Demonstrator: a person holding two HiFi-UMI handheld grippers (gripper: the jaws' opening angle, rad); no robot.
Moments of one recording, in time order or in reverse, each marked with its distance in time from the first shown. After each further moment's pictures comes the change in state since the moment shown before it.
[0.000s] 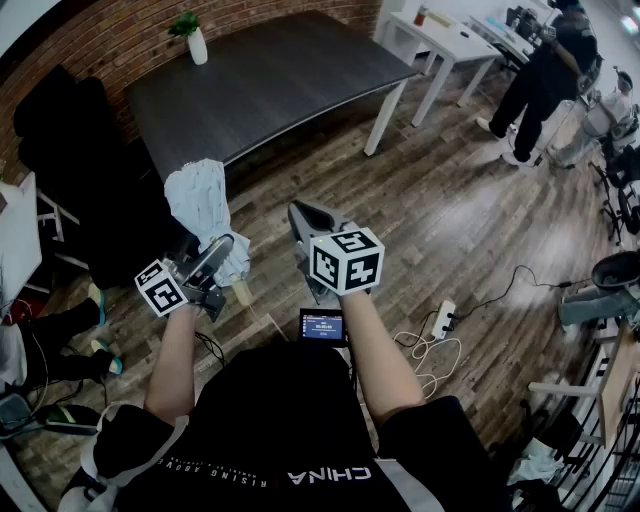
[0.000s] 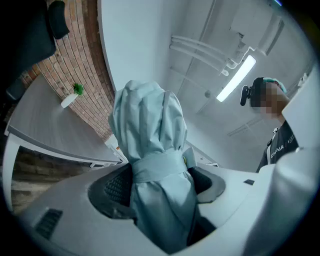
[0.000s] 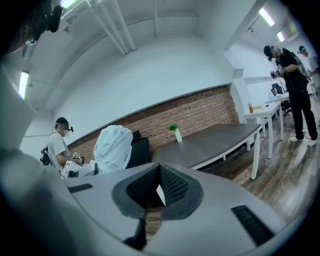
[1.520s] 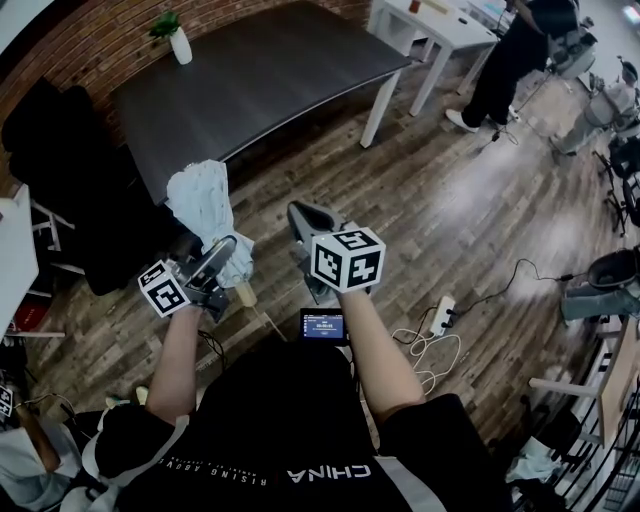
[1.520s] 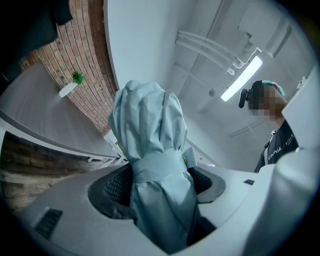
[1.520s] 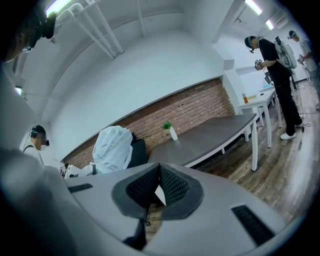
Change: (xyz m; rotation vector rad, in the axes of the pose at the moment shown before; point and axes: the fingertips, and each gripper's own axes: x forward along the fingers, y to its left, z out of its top) left arm 0.062 0.011 -0.025 -0.045 0.027 -0.006; right arm -0.001 -0.067 -0.001 0.103 0.012 0.014
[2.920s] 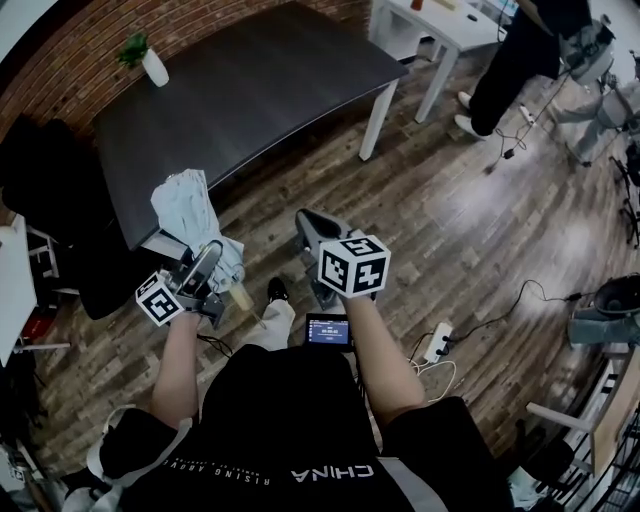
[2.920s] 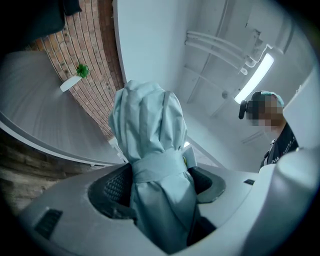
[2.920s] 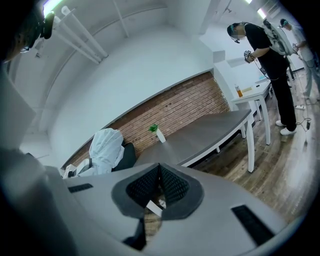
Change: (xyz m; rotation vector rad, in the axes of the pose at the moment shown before) left arm 0.163 0.080 0.015 -0.034 -0.080 0.084; right arm 0.031 -0.194 0.066 0.077 0.030 0.012
